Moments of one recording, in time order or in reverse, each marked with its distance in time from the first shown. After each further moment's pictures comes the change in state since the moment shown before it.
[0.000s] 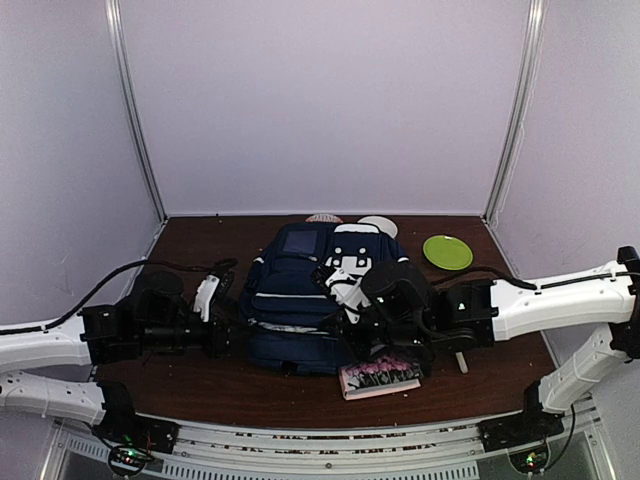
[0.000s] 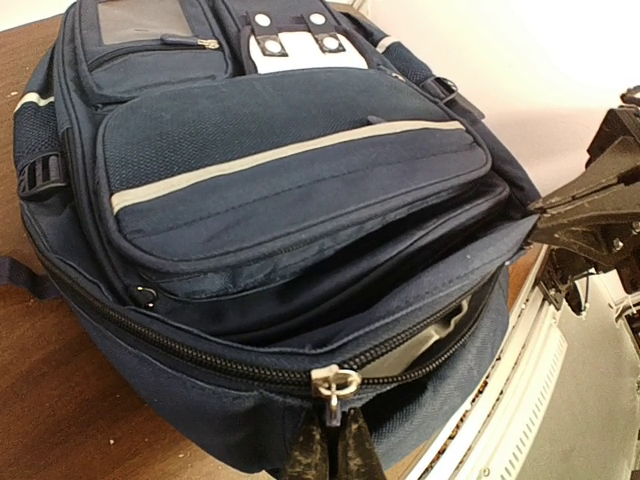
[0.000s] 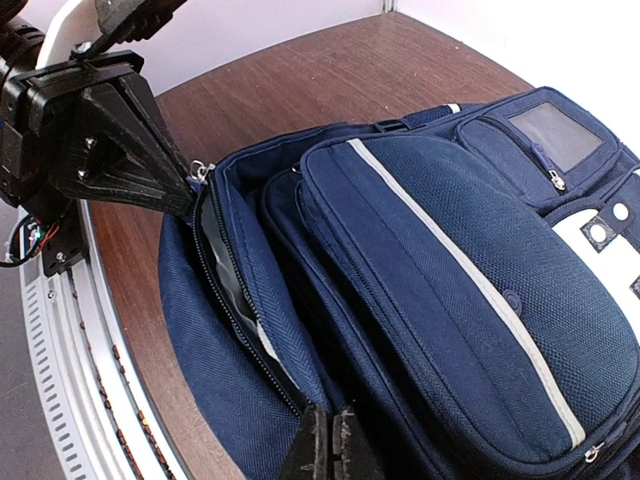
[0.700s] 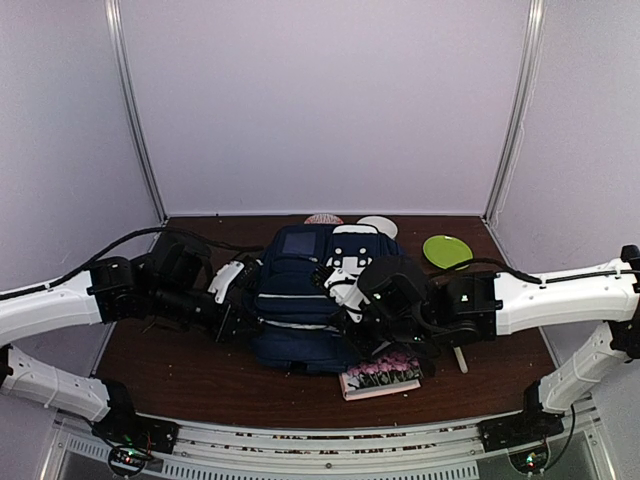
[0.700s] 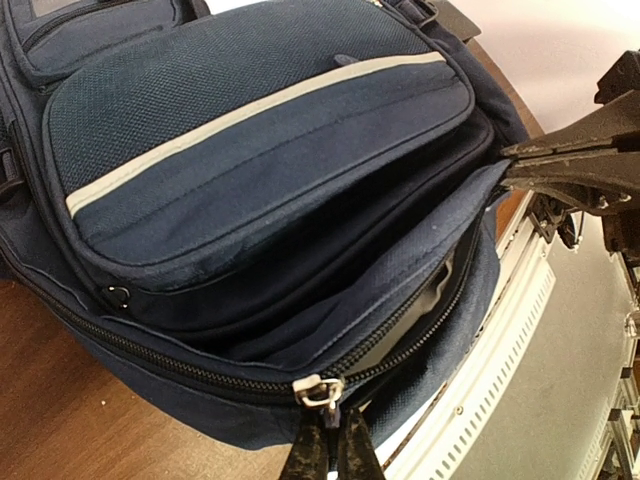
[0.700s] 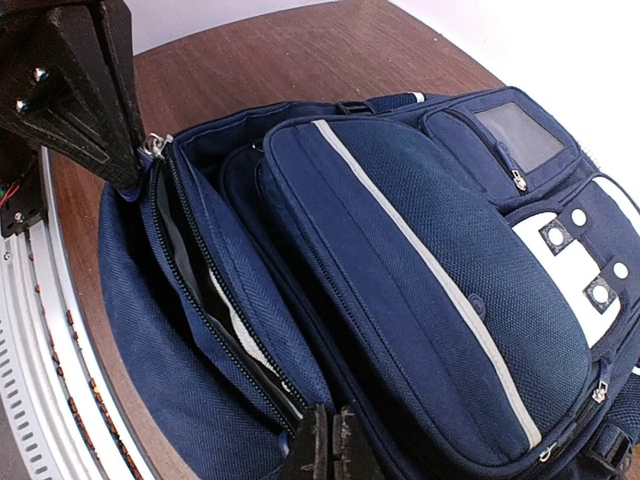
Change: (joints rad) left arm 0.014 0.218 0.351 -0.393 0.158 0.079; right arm 0.000 0.001 0.063 -0.144 0.076 -0.104
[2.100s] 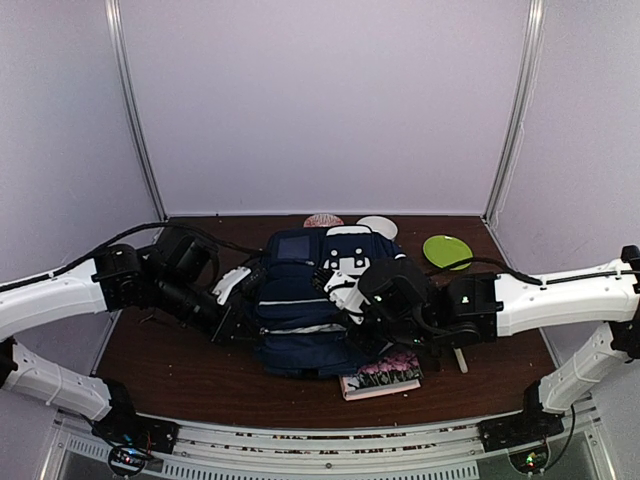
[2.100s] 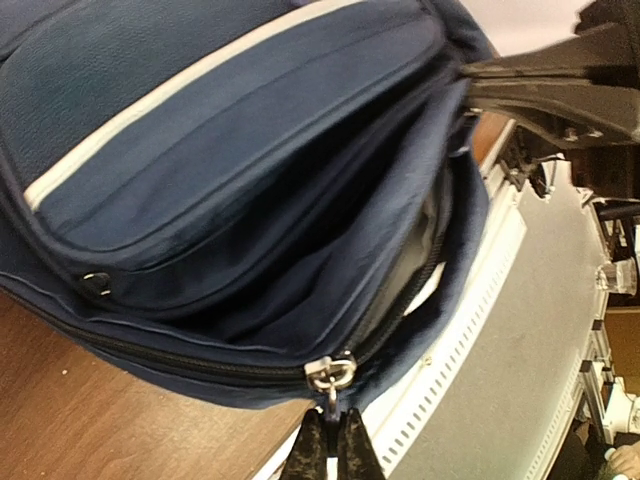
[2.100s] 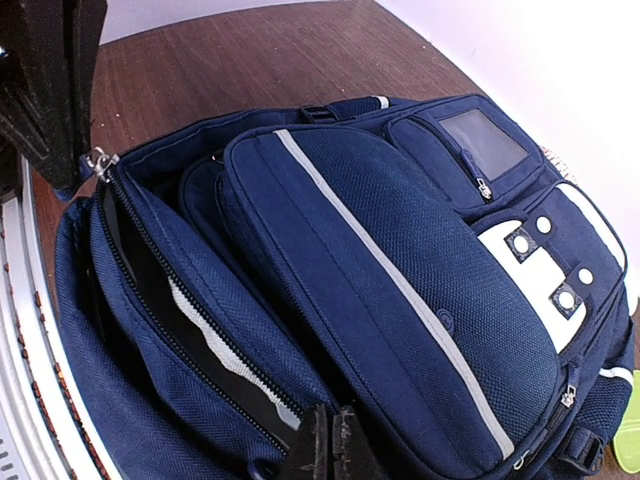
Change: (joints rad) left arm 0.018 0.063 0.095 -0.154 0.151 0.039; right arm 0.001 -0.004 -0.008 0.002 0.058 -0.087
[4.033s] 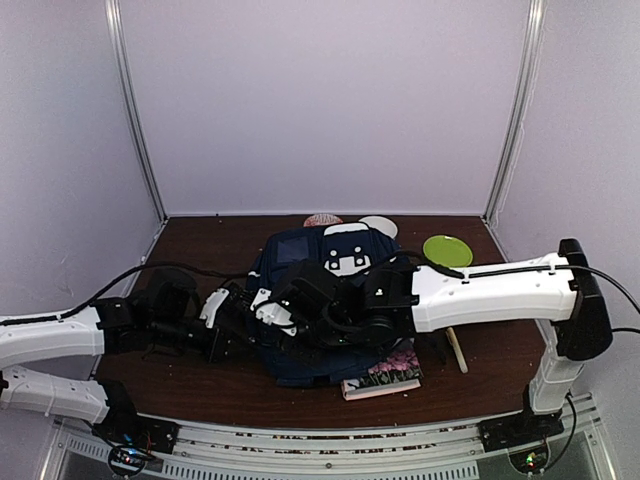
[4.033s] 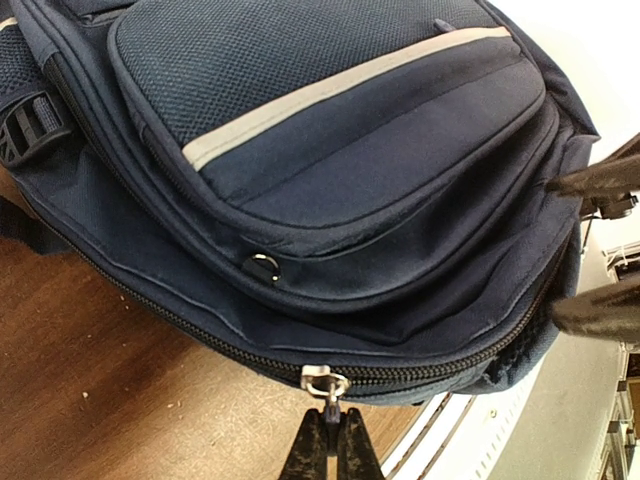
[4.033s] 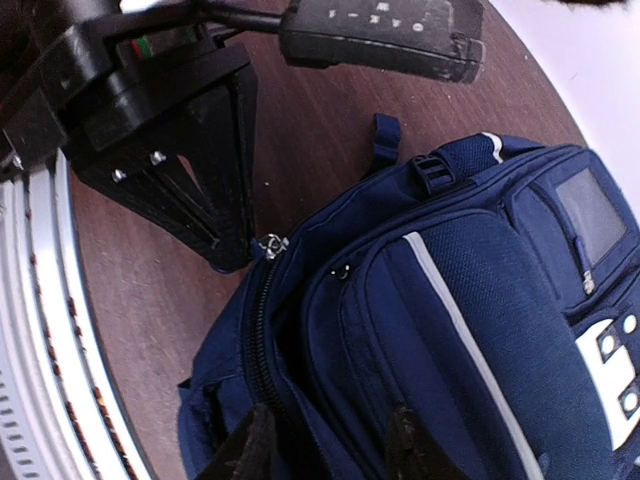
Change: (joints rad) left arm 0.089 -0.164 -0.436 0.441 -0.048 -0.064; right arm 0.074 0.385 0.465 -0.243 -0.074 -0.072
